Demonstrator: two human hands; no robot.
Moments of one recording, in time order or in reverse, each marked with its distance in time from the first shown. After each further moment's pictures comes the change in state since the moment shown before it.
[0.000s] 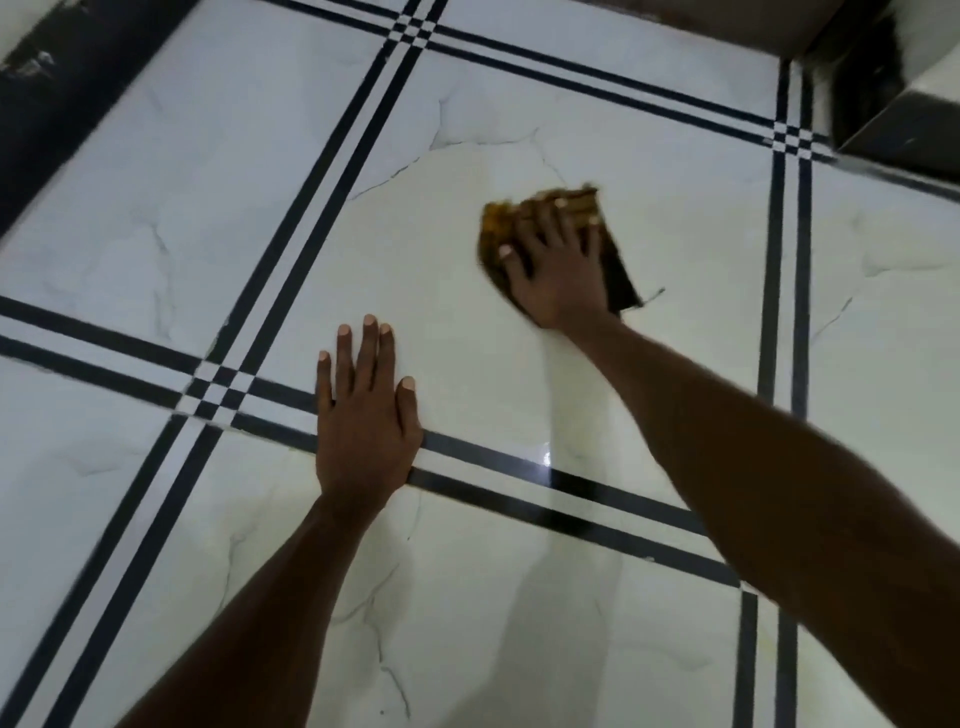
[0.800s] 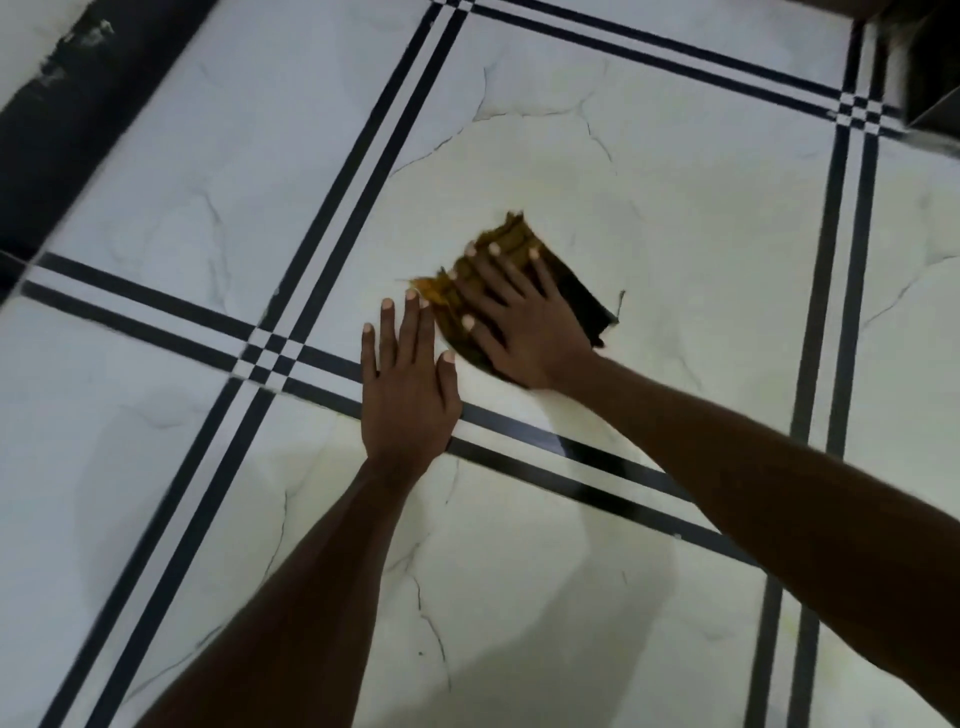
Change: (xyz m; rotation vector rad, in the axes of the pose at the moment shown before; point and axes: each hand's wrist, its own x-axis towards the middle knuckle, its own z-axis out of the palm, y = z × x) left_hand 0.000 0.002 -0.005 0.016 0.006 -0.022; right_hand -0.072 -0.065 0.006 -0.078 -0.096 -0.475
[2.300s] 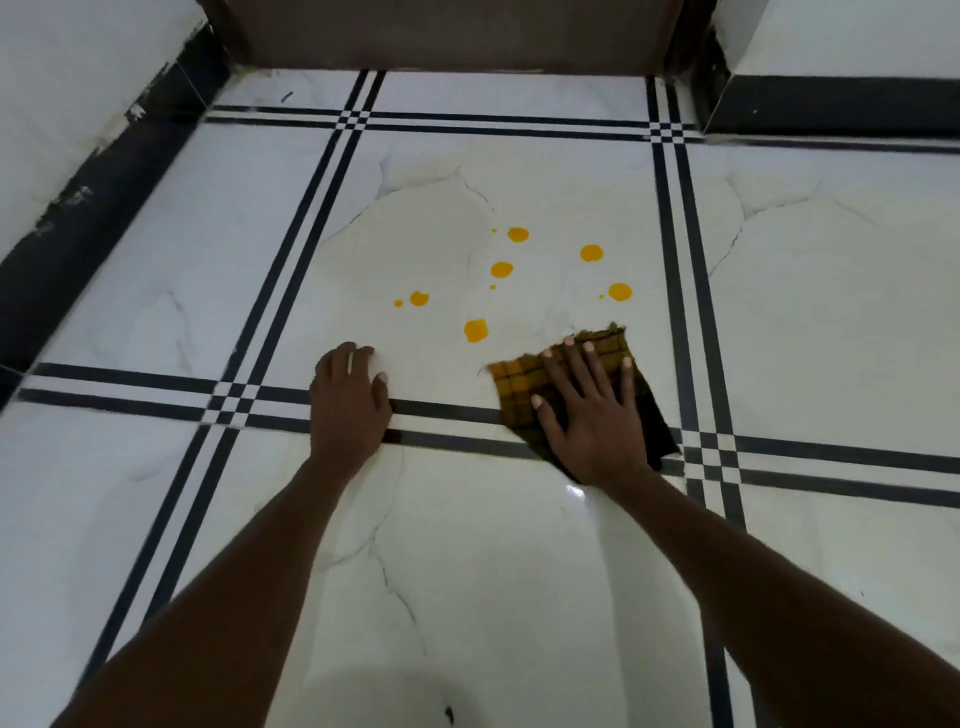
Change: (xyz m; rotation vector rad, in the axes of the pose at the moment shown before) left_hand -0.009 -0.004 -0.015 -0.108 0.047 0.103; right_hand -0.217 0.009 0.034 0.101 0.210 0.607
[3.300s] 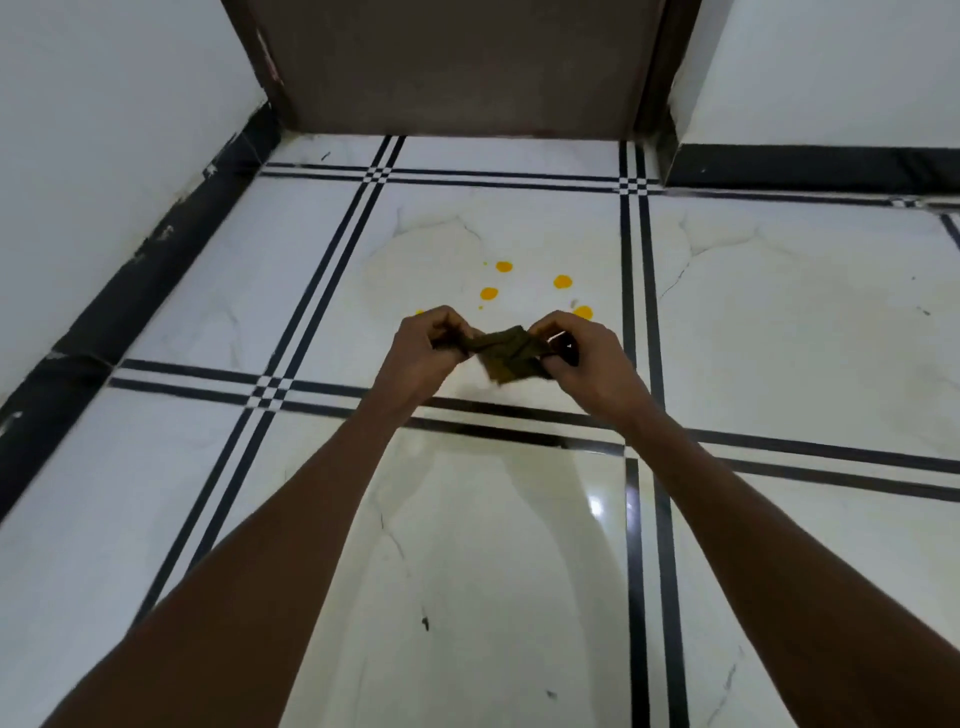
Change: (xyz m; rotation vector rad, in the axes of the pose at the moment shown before) left_hand -0.034 0.165 -0.140 -0.880 -0.283 -0.031; right_hand -0.012 -0.013 -0.179 0.822 0.000 -0.108
